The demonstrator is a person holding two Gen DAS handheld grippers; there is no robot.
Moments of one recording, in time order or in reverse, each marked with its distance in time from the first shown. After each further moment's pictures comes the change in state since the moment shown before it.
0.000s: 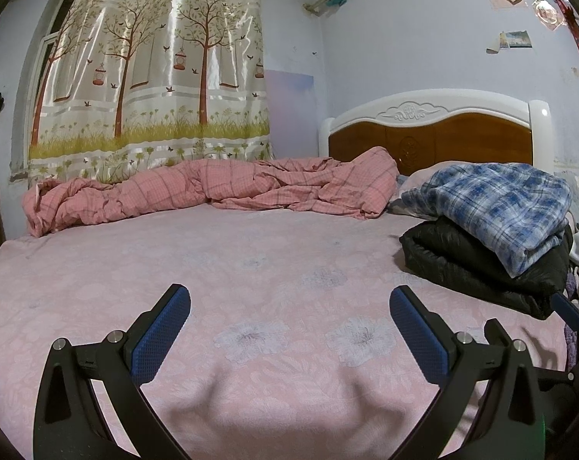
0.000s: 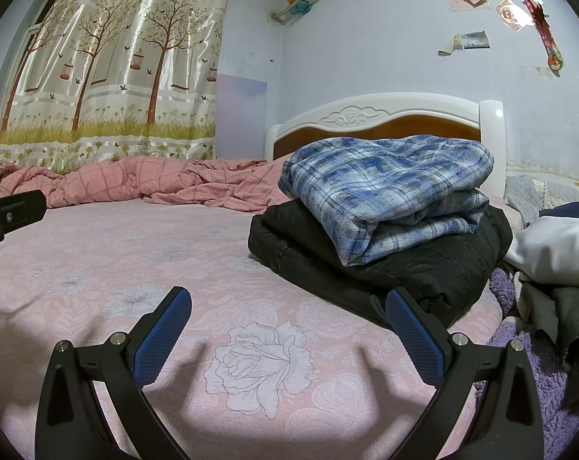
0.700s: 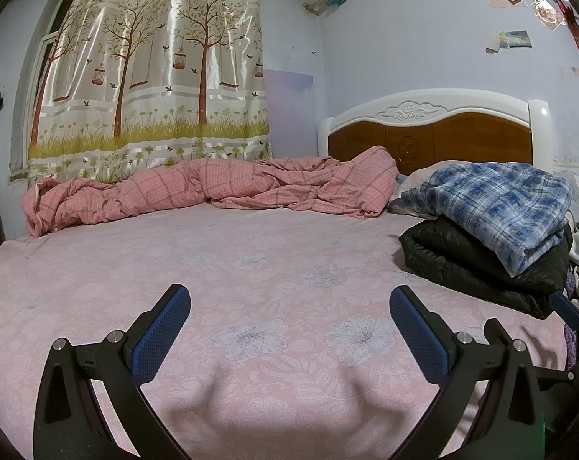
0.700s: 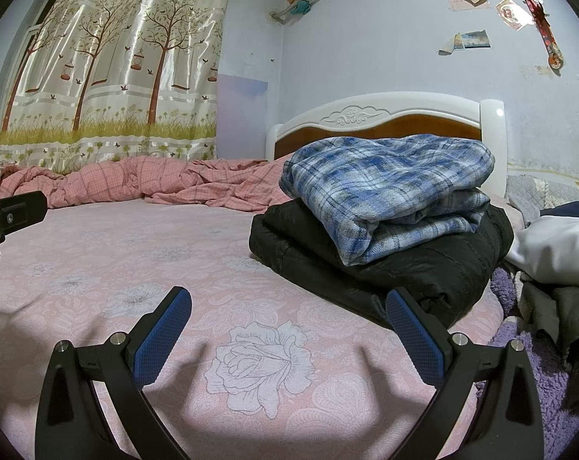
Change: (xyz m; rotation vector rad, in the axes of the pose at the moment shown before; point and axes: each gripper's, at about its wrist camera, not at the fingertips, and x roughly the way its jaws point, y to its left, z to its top) left arm -0.001 -0.001 0.000 0.000 0.001 -0.003; right arm -0.002 0.001 -0.001 0.002 0.000 -0.001
